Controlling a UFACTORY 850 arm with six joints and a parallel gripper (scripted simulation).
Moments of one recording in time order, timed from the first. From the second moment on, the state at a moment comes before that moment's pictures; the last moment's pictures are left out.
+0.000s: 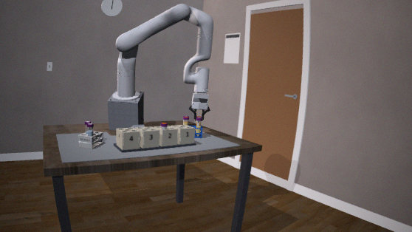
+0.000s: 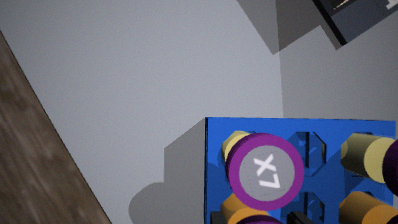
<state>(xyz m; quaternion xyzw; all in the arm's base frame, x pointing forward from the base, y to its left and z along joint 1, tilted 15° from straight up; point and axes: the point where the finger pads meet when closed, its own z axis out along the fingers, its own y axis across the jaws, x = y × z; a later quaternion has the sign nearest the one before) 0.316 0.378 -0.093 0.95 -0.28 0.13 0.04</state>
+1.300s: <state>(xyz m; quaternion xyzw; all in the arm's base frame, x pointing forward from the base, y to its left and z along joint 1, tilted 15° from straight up) 0.313 0.380 -0.080 0.95 -0.28 0.13 0.04</state>
